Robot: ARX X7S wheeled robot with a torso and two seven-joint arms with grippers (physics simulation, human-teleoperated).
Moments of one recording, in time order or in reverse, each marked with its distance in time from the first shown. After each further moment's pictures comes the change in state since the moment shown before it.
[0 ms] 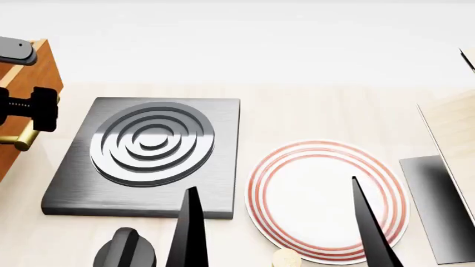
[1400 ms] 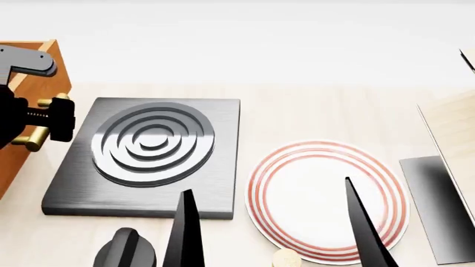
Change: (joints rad) left arm 0.061 0.061 -0.258 0.019 0.265 -0.060 0.035; right arm -0.005 0.000 -0.002 0.000 0.000 -0.001 -0.011
